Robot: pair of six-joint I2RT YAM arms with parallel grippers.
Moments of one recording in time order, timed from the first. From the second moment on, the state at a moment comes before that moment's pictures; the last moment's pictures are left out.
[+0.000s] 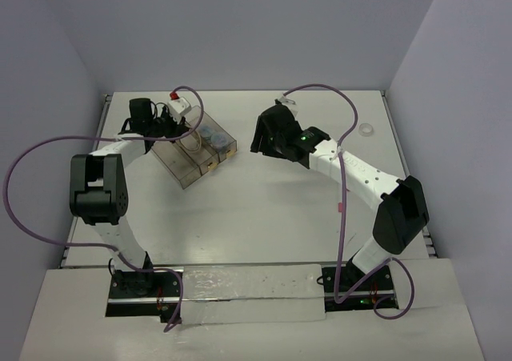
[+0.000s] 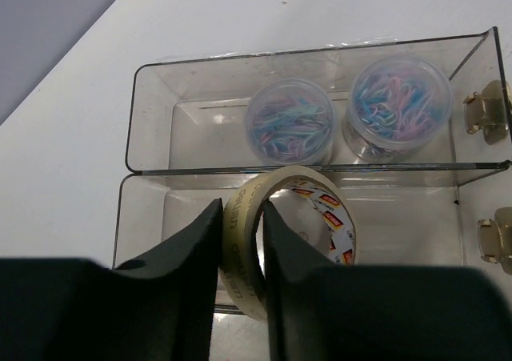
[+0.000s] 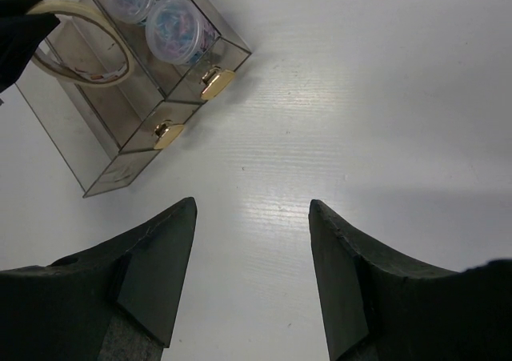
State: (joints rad) left arm -0.03 1.85 1.19 0.08 0.63 0.60; right arm 0.68 1.59 1.37 -0.51 0.20 0.75
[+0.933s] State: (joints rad) left arm -0.03 1.85 1.25 0.08 0.56 0.51; right arm 0.61 1.54 1.32 -0.51 0.13 0.70
